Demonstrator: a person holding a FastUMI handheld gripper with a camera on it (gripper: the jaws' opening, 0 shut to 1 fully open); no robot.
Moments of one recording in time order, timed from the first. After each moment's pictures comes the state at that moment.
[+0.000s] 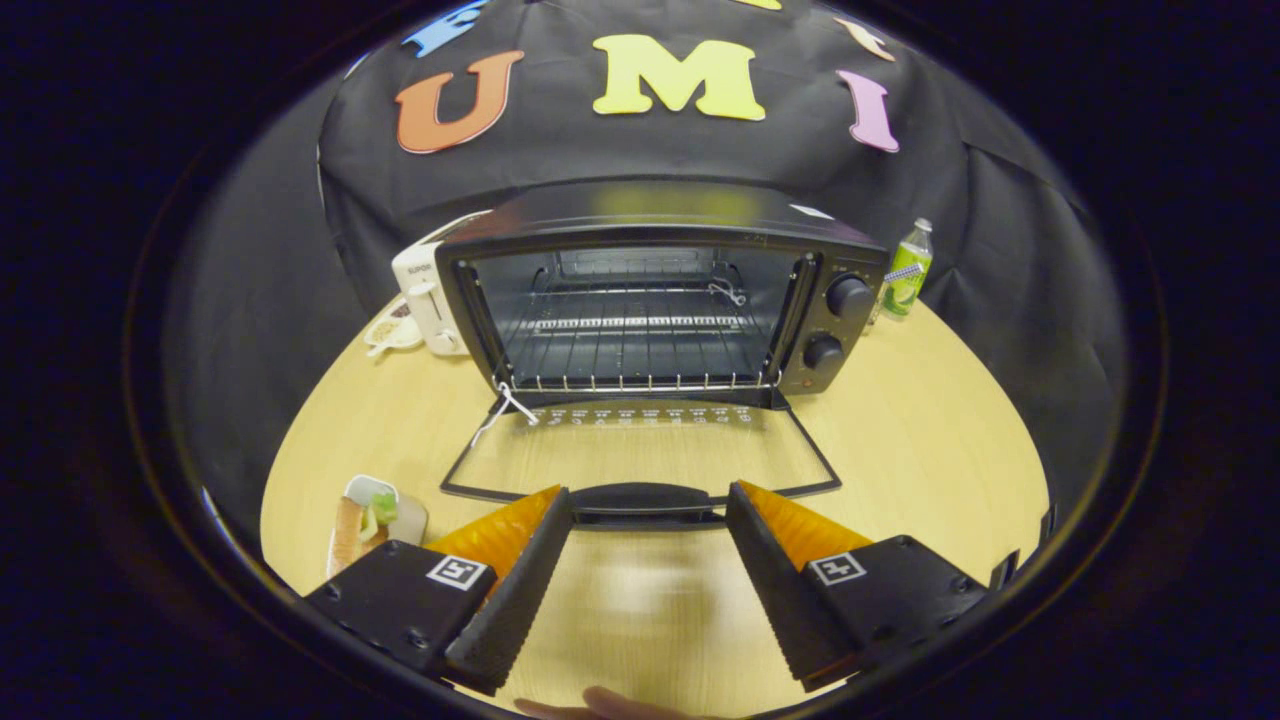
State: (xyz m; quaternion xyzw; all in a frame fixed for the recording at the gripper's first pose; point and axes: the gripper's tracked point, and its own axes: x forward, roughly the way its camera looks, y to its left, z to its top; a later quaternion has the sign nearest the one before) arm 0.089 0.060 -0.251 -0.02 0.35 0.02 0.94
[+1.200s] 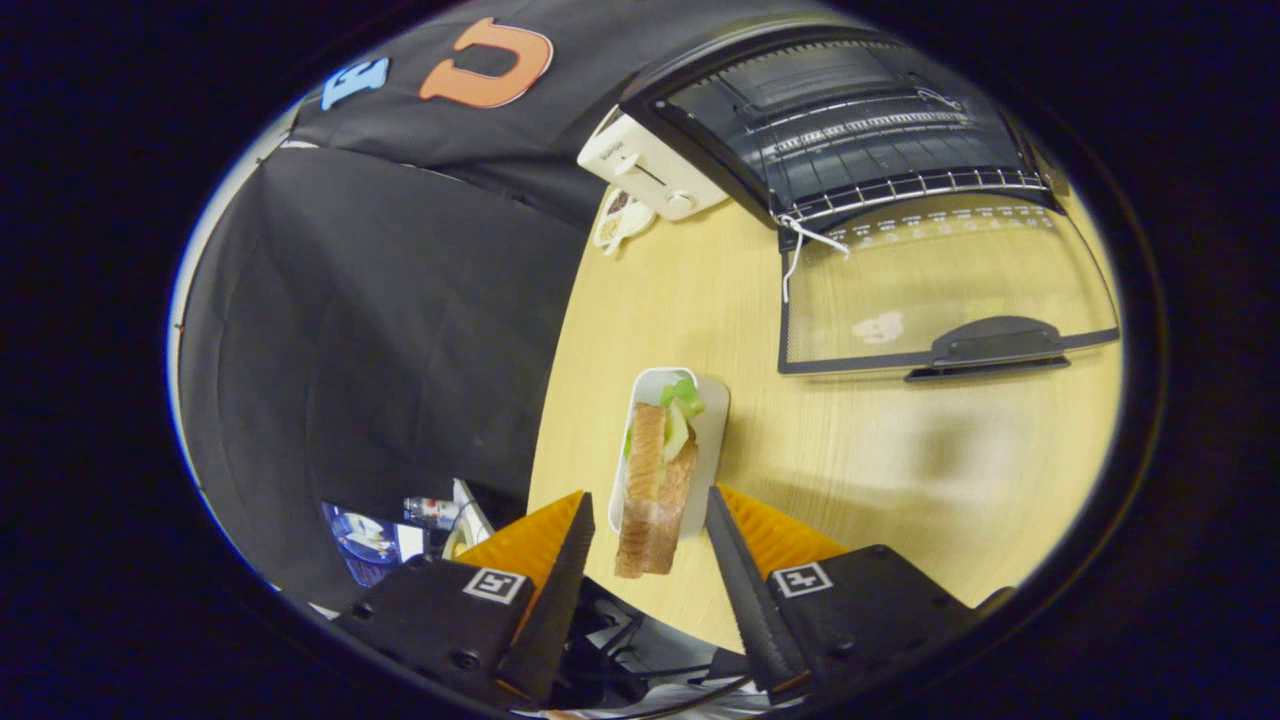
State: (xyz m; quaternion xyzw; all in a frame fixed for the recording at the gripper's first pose) arm 0.000 0.217 -0.271 0.23 0.56 0.32 0.73
